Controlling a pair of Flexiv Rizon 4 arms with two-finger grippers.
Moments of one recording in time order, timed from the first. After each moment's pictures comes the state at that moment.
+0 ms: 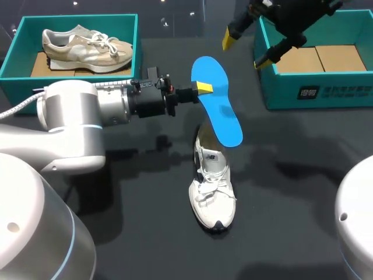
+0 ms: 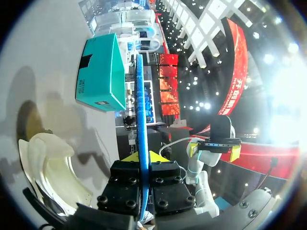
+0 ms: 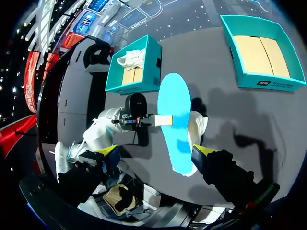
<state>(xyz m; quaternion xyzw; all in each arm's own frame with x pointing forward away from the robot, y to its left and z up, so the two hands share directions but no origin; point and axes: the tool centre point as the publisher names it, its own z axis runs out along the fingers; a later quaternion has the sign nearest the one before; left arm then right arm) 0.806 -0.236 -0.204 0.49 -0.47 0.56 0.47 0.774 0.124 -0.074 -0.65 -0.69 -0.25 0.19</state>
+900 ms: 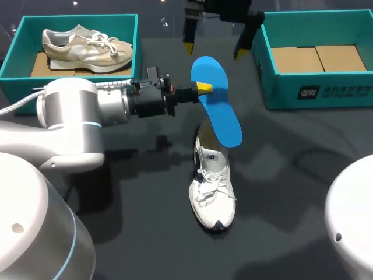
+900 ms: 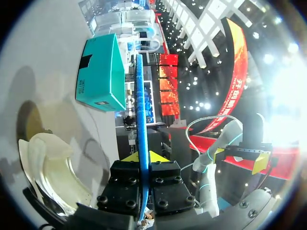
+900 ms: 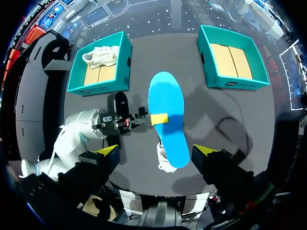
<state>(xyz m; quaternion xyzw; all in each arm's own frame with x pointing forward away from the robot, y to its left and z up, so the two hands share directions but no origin) 0.806 -0.236 -0.203 0.49 -0.47 0.56 0.47 0.767 0.177 -0.067 -0.71 -0.70 -0.08 0.02</state>
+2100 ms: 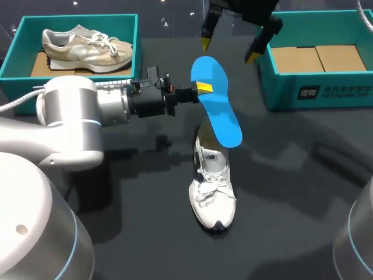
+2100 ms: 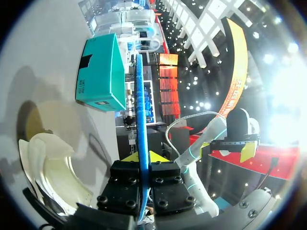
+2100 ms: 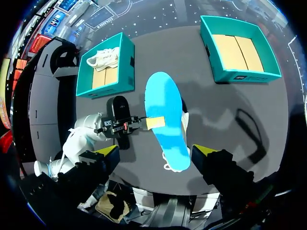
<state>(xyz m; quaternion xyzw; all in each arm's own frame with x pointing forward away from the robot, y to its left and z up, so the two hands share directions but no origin) 0.806 -0.235 -0.203 0.49 -0.47 0.56 0.47 0.781 0.147 -0.077 -0.71 -0.68 -0.14 0.11</state>
